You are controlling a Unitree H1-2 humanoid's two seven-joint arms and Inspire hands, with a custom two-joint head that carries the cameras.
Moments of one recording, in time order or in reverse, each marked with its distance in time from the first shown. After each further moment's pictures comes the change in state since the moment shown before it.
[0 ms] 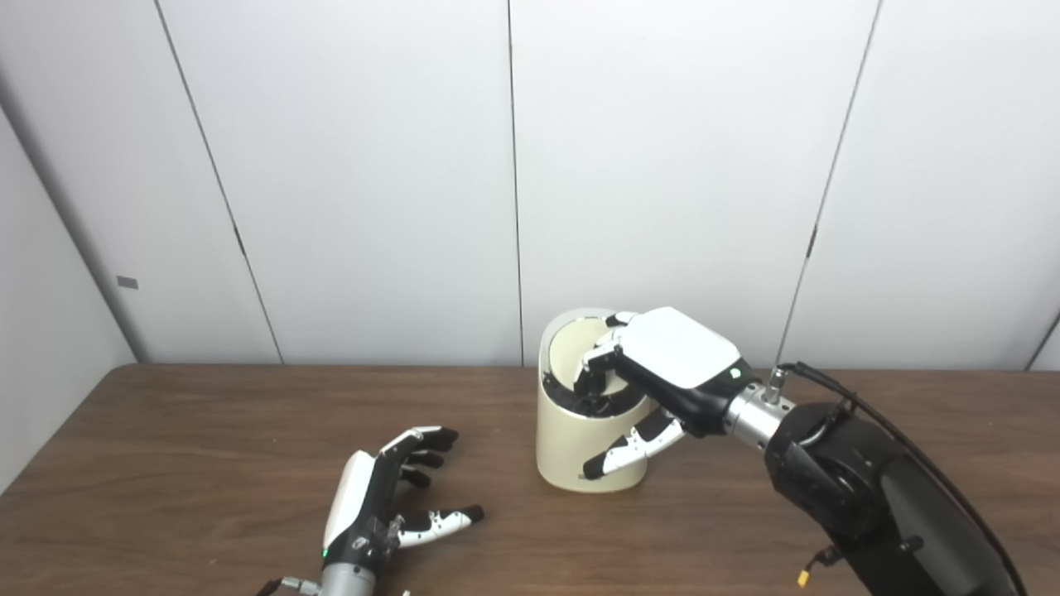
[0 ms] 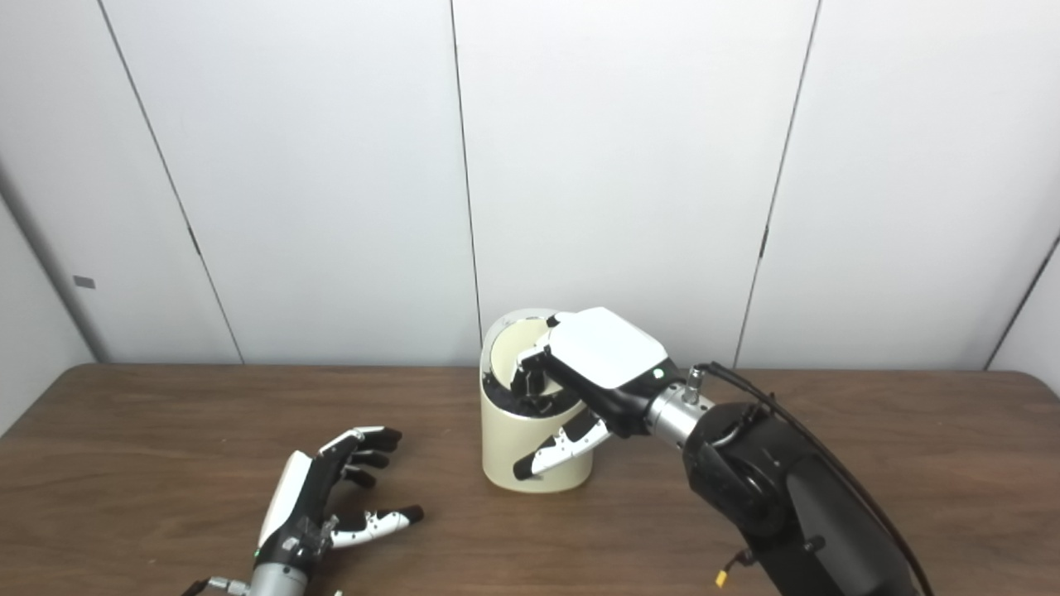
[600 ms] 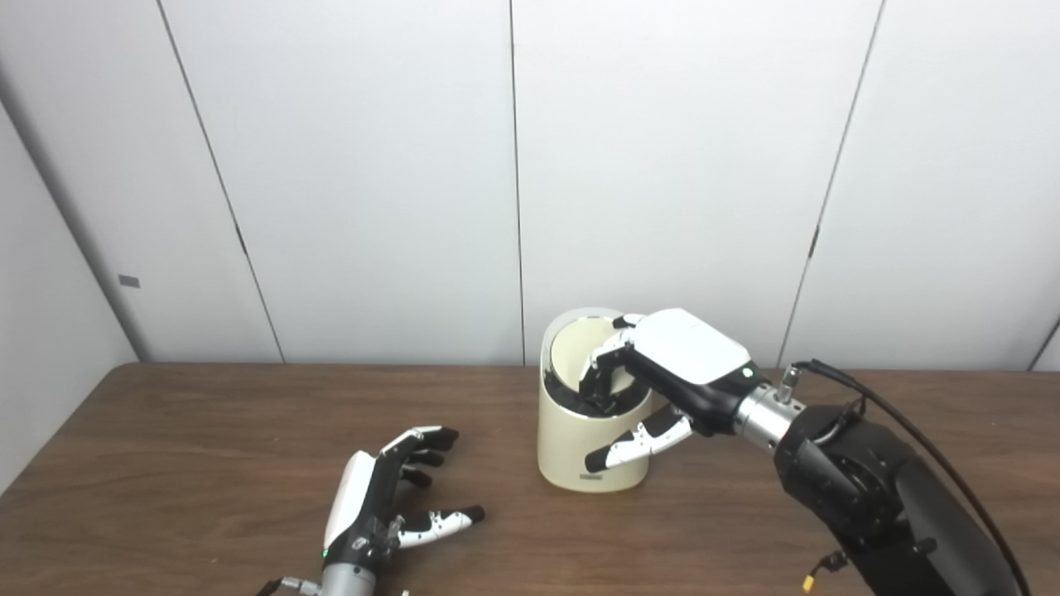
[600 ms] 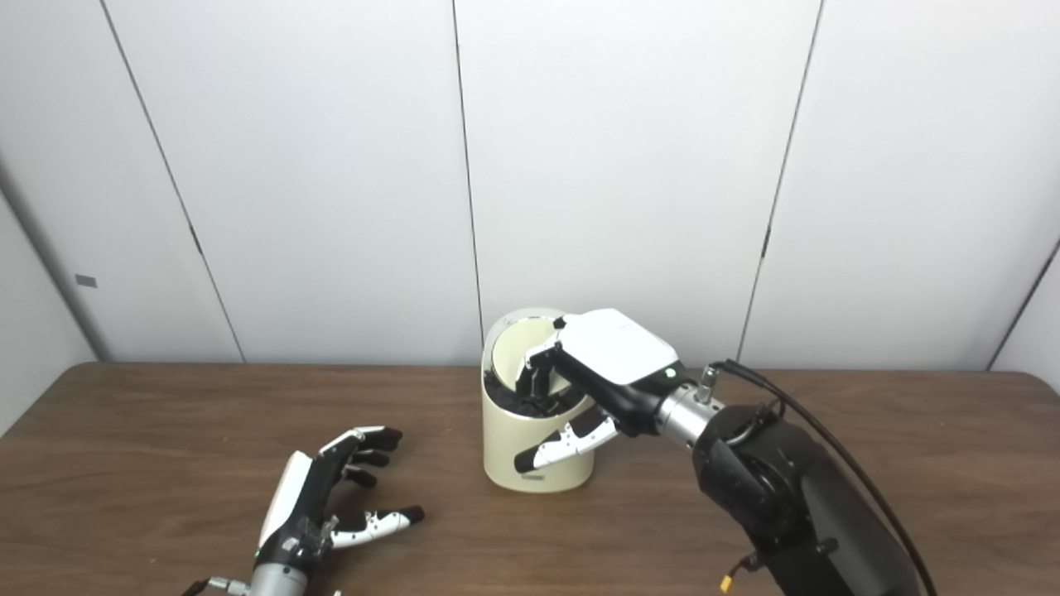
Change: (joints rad) left arm 0.001 0.000 0.002 -0.003 -0.006 0.001 -0.004; right arm 0.027 0.013 -0.064 -0.010 0.102 0.024 0.008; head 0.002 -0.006
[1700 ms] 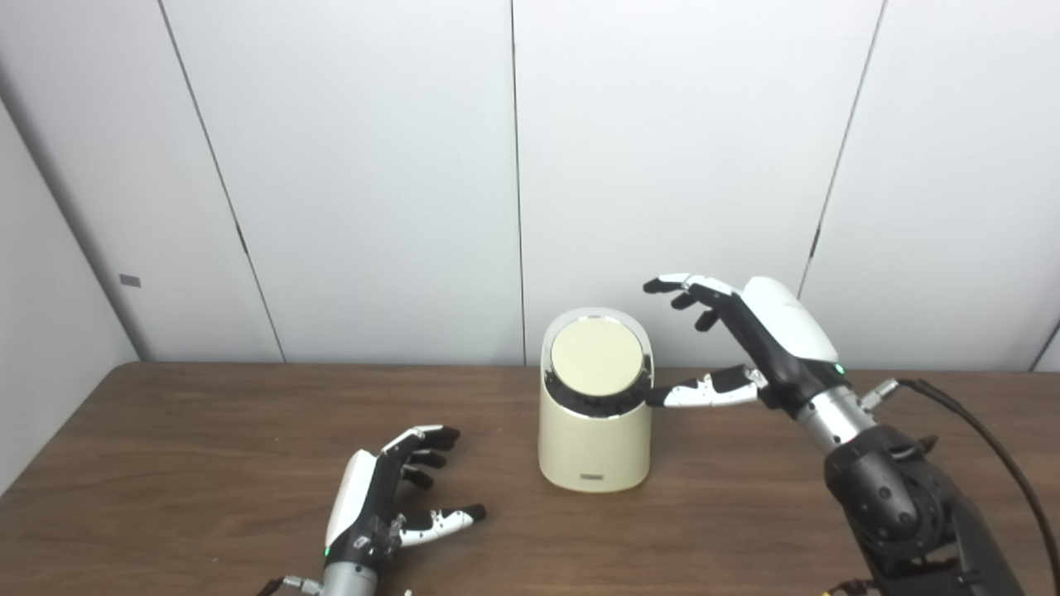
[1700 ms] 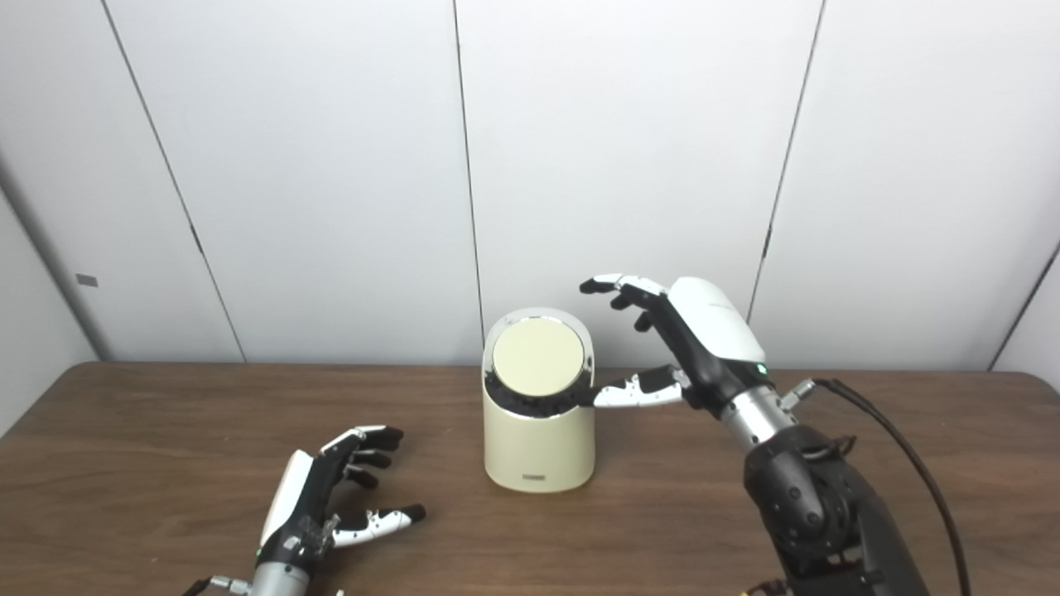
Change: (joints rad) left arm -0.002 0.000 -0.003 0.002 0.001 -0.002 0.003; right arm 0.151 0.084 -0.247 0.000 0.194 0.075 -0.242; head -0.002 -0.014
